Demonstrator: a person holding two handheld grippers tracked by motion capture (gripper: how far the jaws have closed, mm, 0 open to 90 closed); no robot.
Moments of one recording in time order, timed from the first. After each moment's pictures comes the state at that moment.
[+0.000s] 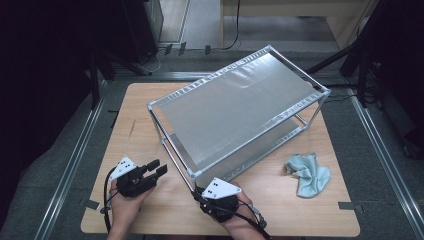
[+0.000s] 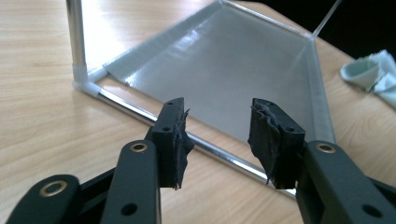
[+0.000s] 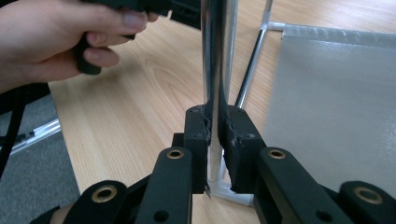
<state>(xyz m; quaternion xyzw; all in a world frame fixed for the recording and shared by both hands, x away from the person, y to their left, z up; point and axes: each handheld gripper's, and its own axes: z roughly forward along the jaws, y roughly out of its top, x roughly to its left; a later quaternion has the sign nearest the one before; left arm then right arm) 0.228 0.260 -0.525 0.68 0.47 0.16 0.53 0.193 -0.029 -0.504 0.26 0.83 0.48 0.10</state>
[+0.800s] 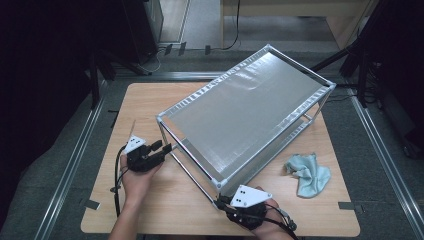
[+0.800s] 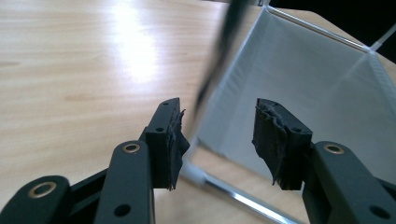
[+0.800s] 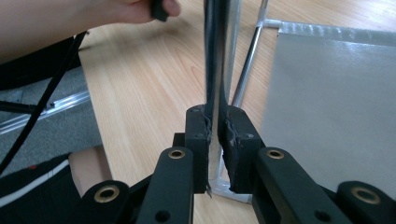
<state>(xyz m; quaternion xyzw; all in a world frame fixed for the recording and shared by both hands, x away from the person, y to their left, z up) 0.297 0.245 -0.521 0.67 0.52 0.20 0.49 0.182 -0.097 -0.503 0.22 0.85 0.48 0.08</state>
